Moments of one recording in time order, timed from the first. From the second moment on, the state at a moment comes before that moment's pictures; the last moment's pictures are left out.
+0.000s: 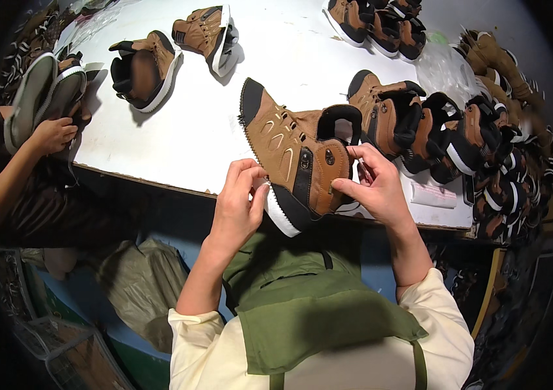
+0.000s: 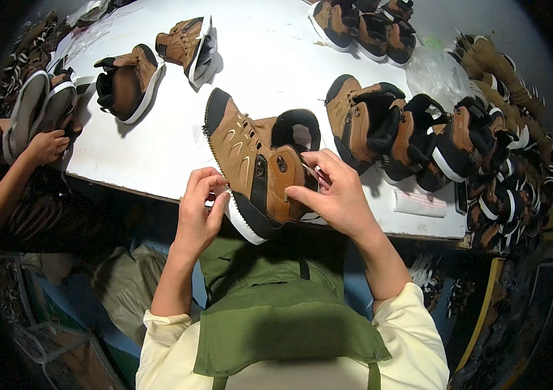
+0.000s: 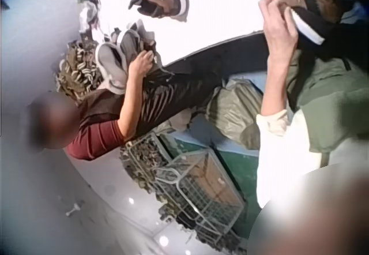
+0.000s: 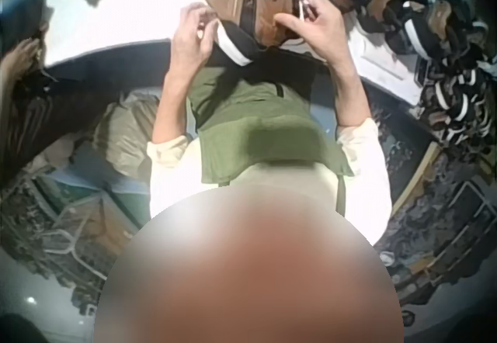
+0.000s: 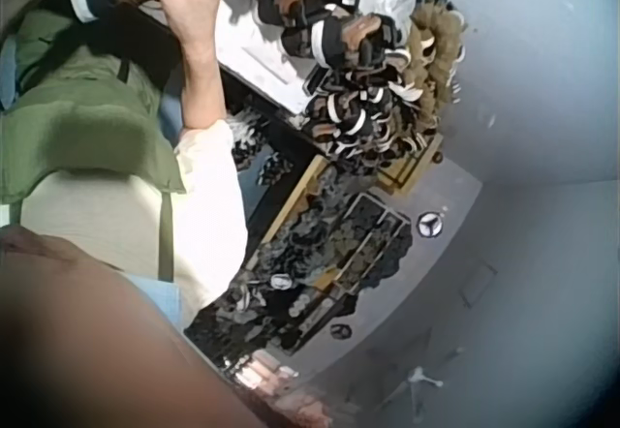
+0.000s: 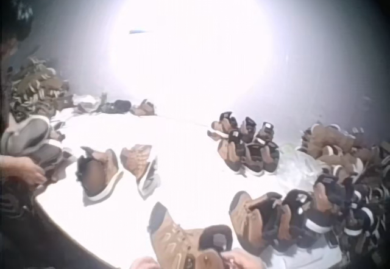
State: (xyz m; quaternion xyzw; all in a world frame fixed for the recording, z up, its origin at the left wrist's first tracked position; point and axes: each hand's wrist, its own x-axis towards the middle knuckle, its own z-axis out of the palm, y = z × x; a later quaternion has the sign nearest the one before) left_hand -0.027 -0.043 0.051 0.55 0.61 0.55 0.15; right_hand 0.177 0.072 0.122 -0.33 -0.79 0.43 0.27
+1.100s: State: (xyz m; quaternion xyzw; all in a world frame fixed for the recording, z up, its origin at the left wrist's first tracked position) left_hand -0.032 -0.044 0.042 0.56 0.60 0.55 0.18; right_hand 0.108 0.039 0.136 -0.12 -0.99 -0.07 0.09
